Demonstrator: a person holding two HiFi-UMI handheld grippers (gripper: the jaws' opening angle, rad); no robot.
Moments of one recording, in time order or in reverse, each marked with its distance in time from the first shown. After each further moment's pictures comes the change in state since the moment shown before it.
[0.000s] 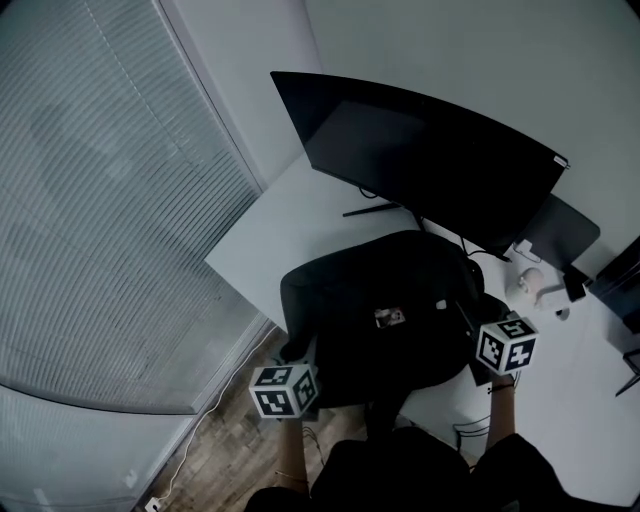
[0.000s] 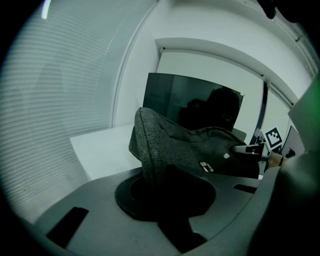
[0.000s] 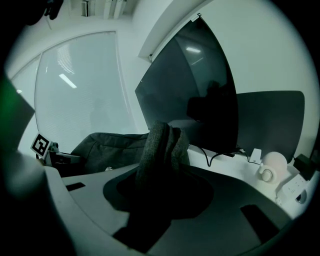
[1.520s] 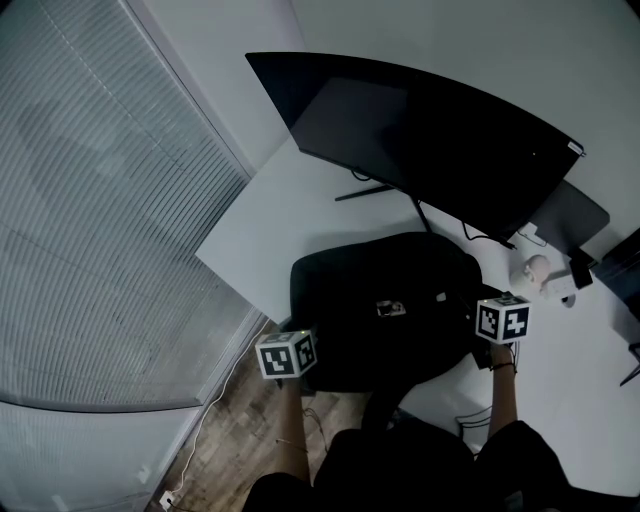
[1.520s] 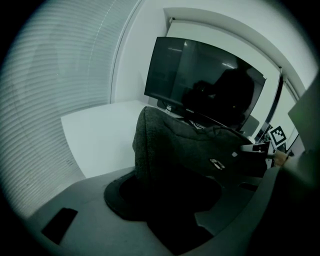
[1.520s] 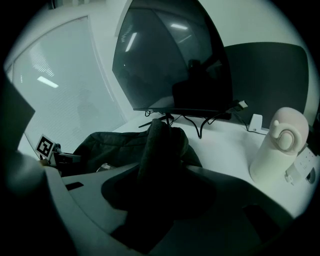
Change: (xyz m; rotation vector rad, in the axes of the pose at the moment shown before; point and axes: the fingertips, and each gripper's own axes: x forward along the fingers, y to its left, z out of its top) left arm 0.082 0.031 -0.043 -0.047 0.235 -0.002; right arm 0.049 -0.054 -0.072 0.157 0.235 -0.042
